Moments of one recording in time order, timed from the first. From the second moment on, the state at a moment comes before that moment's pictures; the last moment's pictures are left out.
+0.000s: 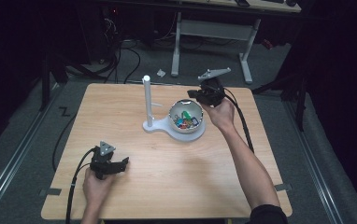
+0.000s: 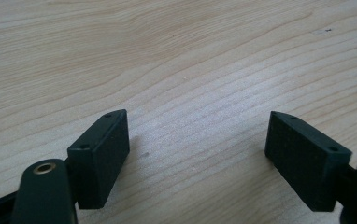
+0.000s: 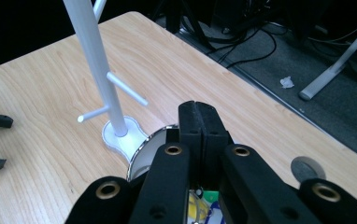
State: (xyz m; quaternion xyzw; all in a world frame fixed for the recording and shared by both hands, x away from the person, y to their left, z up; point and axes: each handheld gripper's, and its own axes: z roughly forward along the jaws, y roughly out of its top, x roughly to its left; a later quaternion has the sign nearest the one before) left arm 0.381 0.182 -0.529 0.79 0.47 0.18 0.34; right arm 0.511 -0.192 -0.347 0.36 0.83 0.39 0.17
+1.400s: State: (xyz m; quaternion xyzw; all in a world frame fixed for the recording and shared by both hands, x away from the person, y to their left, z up) left arm 0.381 0.182 -0.529 0.79 0.47 0.18 0.34; right arm 0.429 -0.285 -0.350 0.42 0.76 0.45 0.20
